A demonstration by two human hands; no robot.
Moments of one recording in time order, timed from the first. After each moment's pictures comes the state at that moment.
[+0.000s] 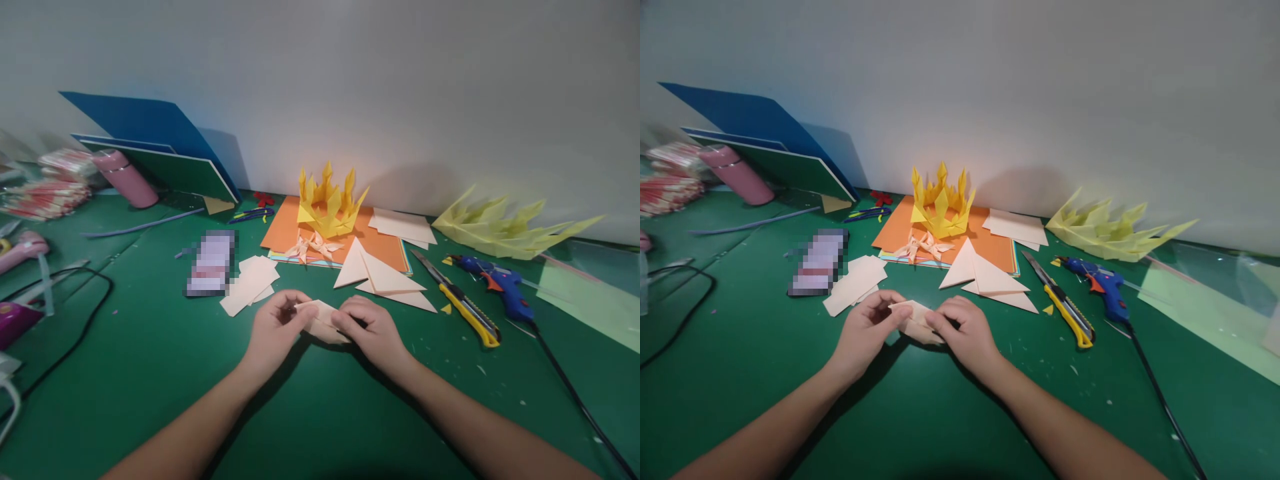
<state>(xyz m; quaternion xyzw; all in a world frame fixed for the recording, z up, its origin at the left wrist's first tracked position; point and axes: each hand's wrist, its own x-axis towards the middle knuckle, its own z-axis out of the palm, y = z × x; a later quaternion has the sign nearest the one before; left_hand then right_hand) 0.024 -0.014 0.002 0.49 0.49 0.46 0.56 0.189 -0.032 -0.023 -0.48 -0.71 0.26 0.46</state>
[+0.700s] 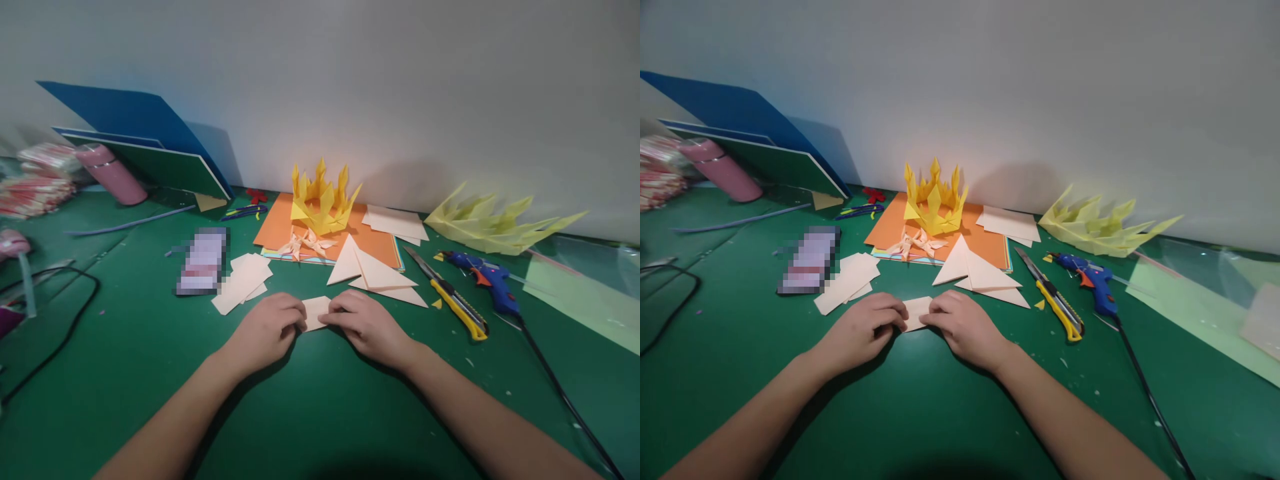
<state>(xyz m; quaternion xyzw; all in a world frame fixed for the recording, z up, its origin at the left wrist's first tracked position) -0.003 0.005 -0.005 0.92 0.27 0.23 0.16 0.214 -0.022 -0.023 -0.34 -0.89 0.06 0.30</state>
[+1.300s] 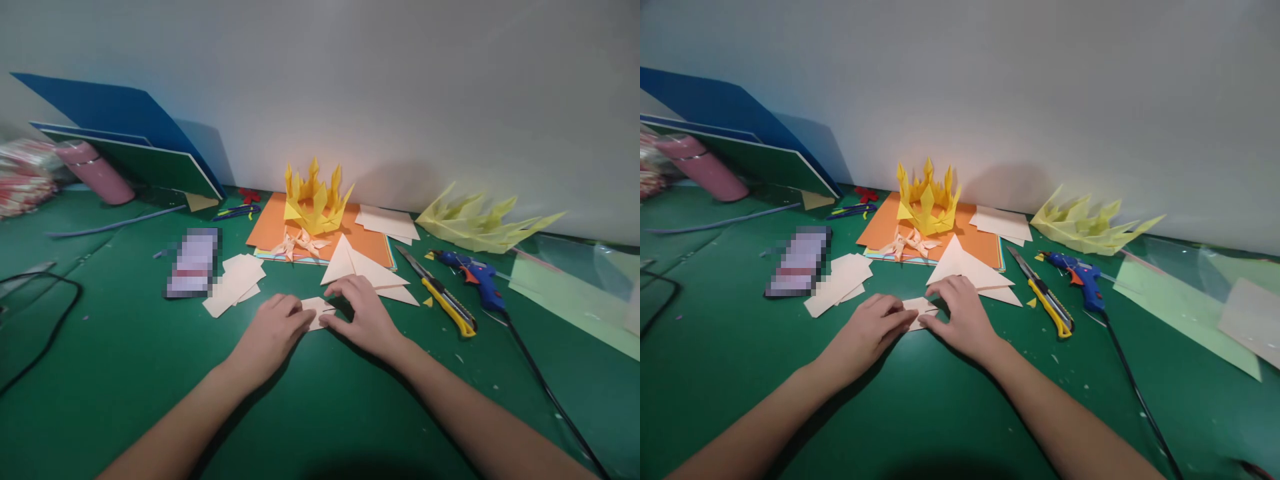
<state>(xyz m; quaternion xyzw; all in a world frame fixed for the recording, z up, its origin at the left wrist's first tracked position) 0.012 -0.004 -0.013 0.93 0.32 0.18 0.08 0.210 -0.019 -0.024 -0.51 -0.78 0.13 0.35</state>
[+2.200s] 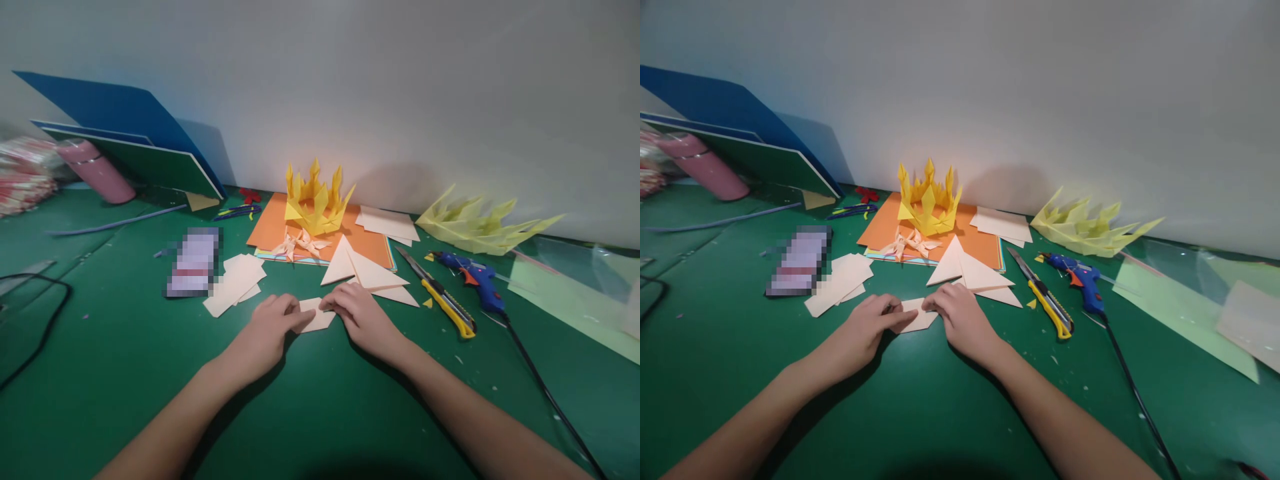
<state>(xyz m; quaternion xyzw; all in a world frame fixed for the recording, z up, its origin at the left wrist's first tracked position) 0.003 -0.003 -0.009 0.92 0.34 0.15 0.16 0.215 -0.018 -0.025 -0.47 -0.81 0.18 0.29</state>
